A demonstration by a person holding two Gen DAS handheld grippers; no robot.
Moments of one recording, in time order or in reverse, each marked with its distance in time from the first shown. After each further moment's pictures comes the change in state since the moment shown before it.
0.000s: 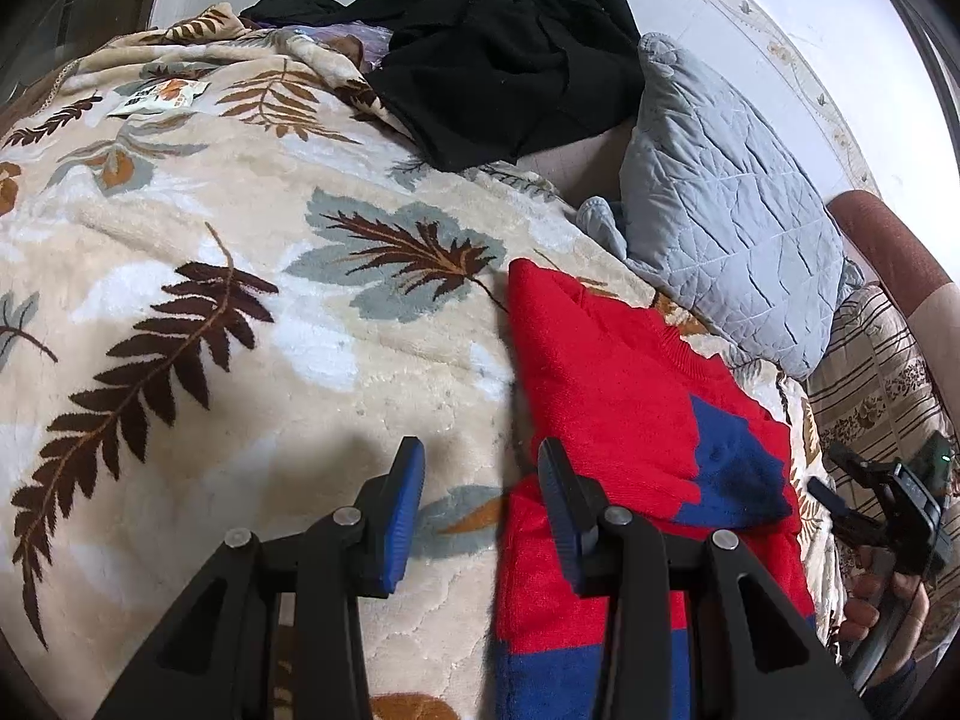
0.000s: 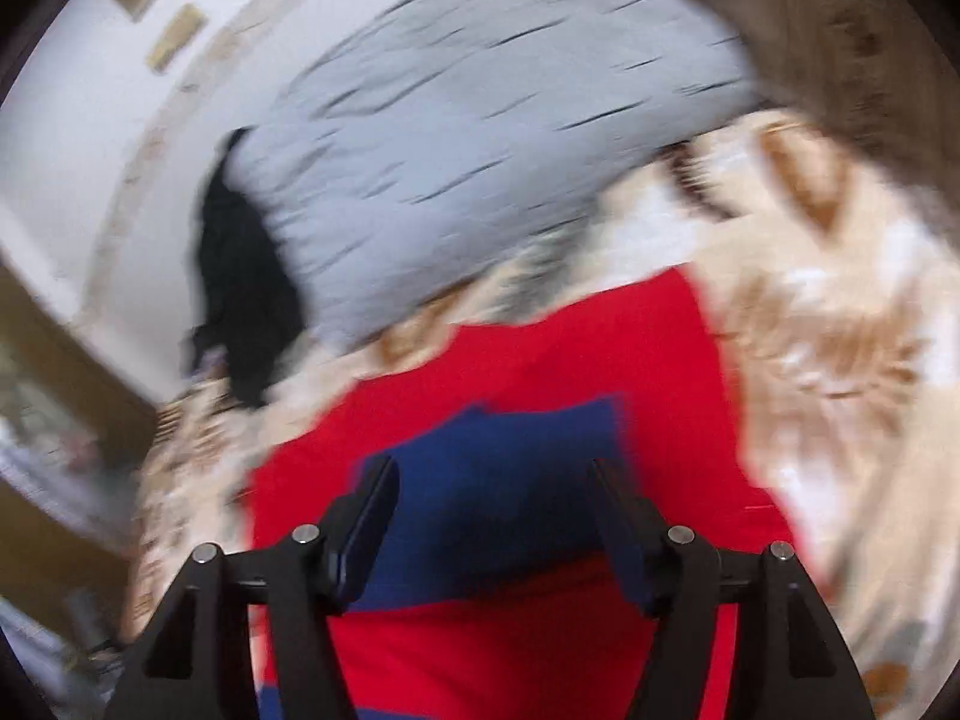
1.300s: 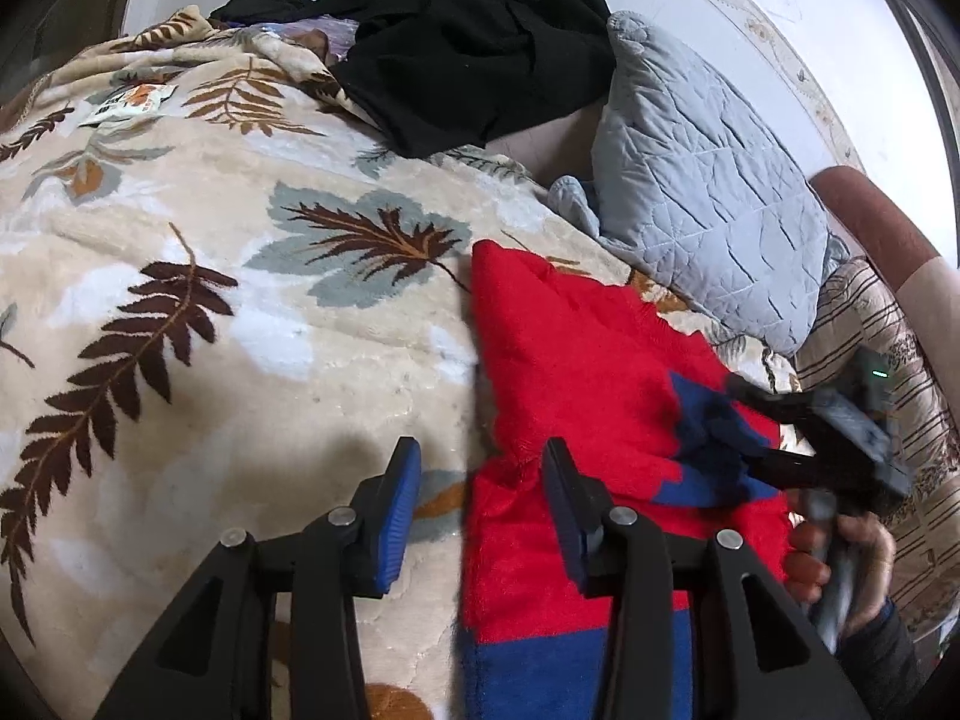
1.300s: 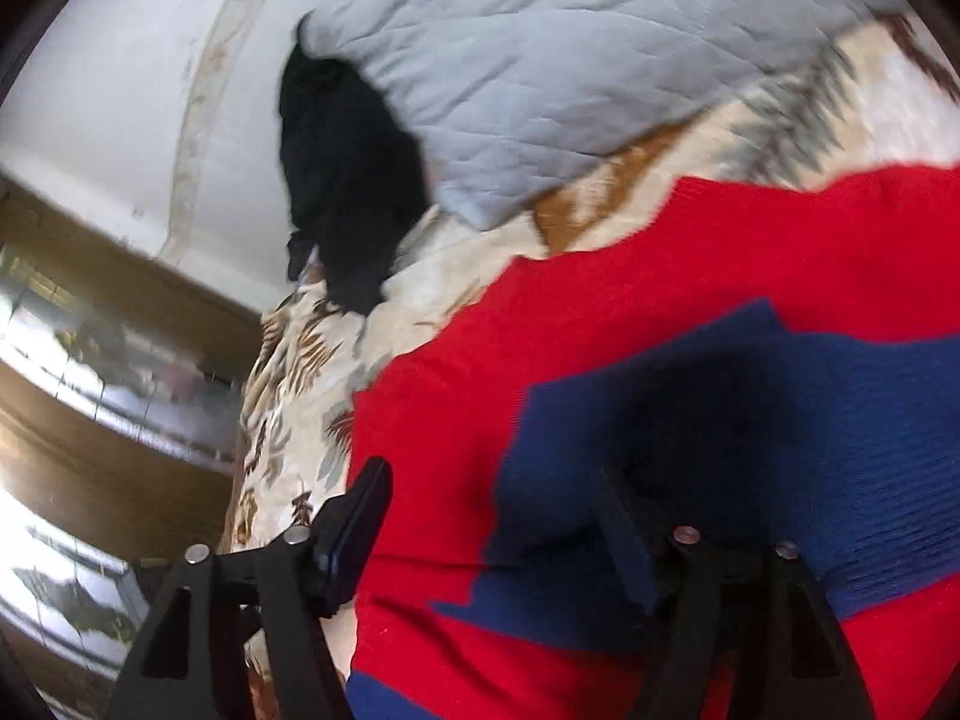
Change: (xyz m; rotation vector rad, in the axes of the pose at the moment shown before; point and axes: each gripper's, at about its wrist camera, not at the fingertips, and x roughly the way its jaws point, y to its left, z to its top) left arm 0.004 -0.017 -0.005 0.048 0.030 -0.024; right arm 0.119 0.049 0.000 -0.055 0.230 0.188
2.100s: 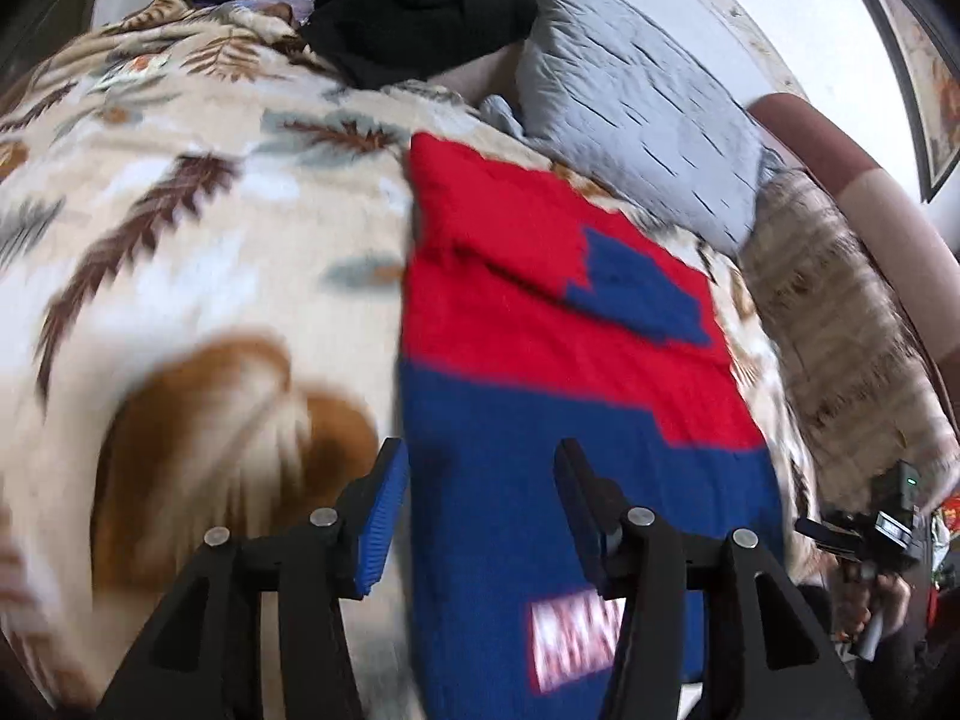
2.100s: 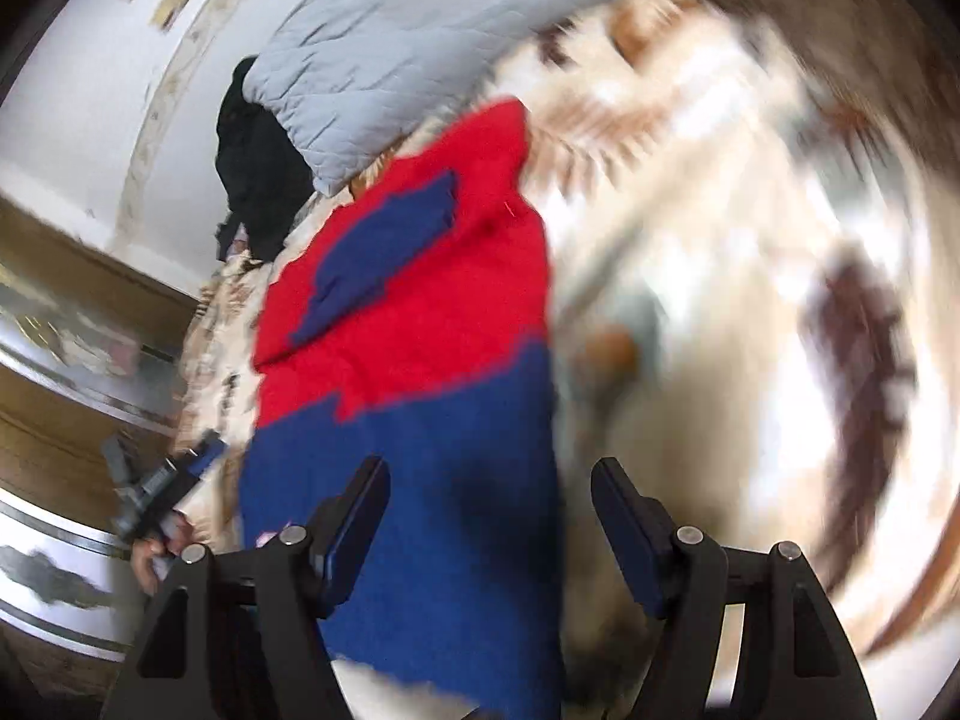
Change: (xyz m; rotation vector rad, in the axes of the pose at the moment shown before) left arm -0.086 -0.017 -0.104 0.073 0.125 -0.079; right arm -0.280 -0.128 -0.186 0.153 0.017 -0.122
